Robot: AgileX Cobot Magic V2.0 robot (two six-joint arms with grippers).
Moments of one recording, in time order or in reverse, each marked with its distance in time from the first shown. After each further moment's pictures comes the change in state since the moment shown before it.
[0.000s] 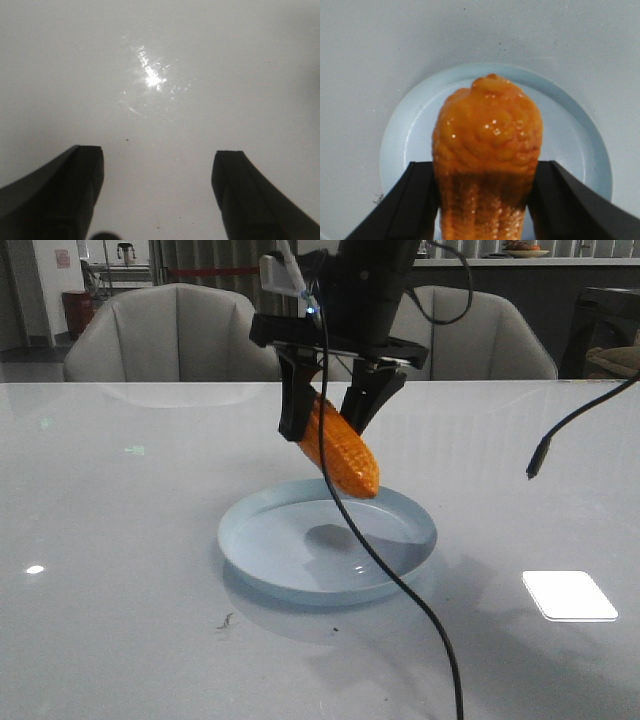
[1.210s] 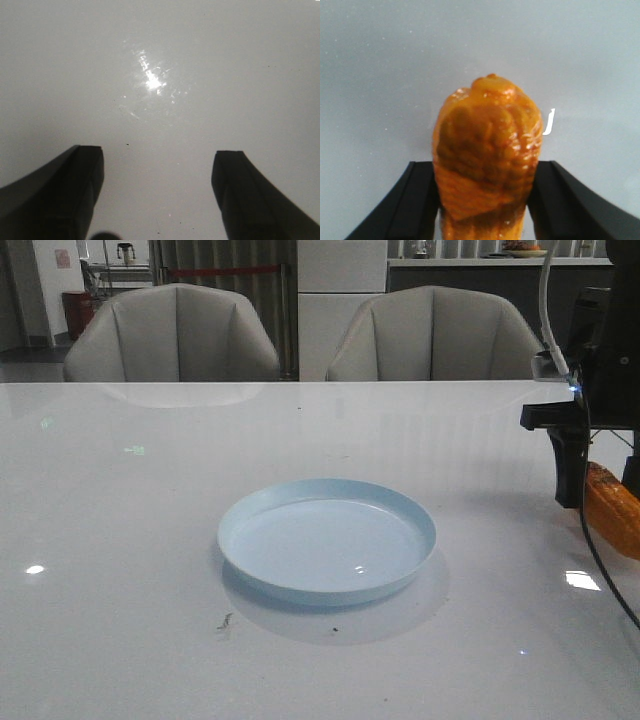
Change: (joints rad) left arm 0.000 0.000 0.000 0.000 -0.020 0.000; right arm -0.450 -0.097 0.405 -0.202 -0.110 0.131
